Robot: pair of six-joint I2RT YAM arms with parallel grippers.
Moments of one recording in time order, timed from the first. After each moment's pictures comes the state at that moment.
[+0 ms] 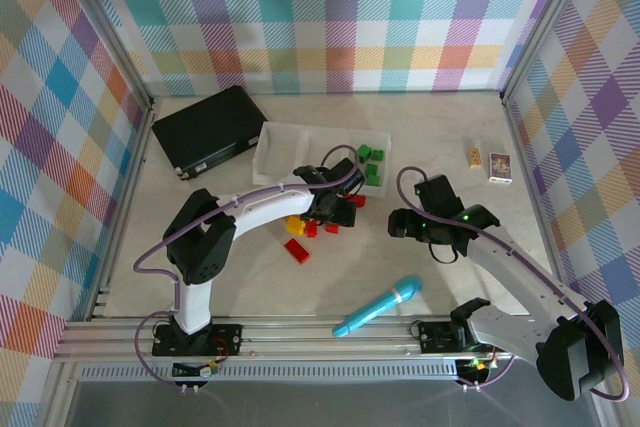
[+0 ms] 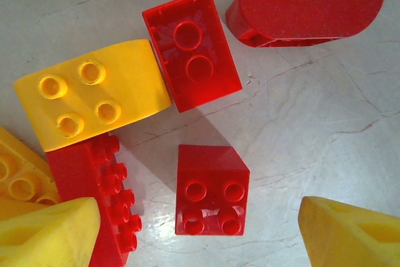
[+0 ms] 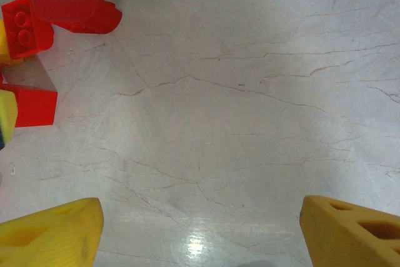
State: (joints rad) left arm -0.87 1.94 1.47 -0.81 -0.14 -0.68; right arm 0.46 1.04 0.75 -0.77 0.00 0.52
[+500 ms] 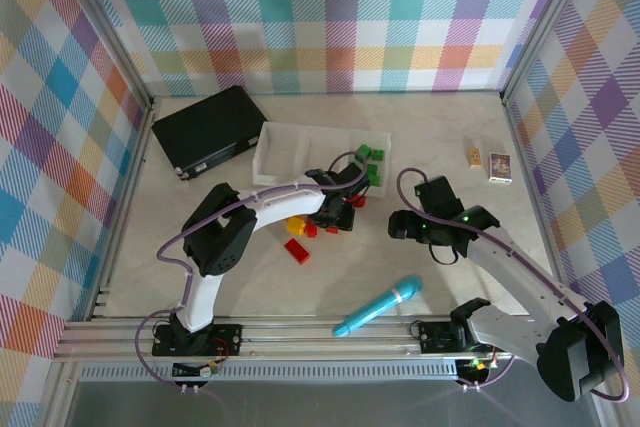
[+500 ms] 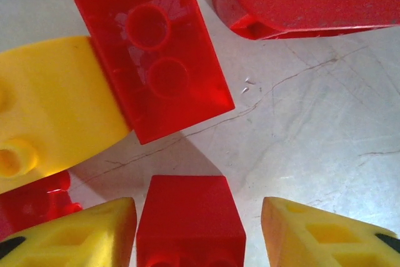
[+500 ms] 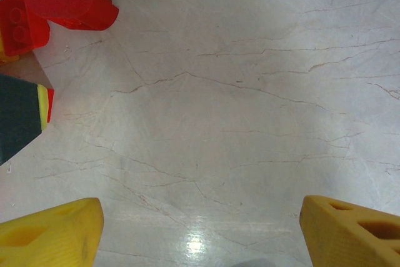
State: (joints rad) left arm -0.87 2.05 1.50 -0.78 -0.11 -0.66; right arm 0.46 1.03 0.74 -0.77 0.00 0.52
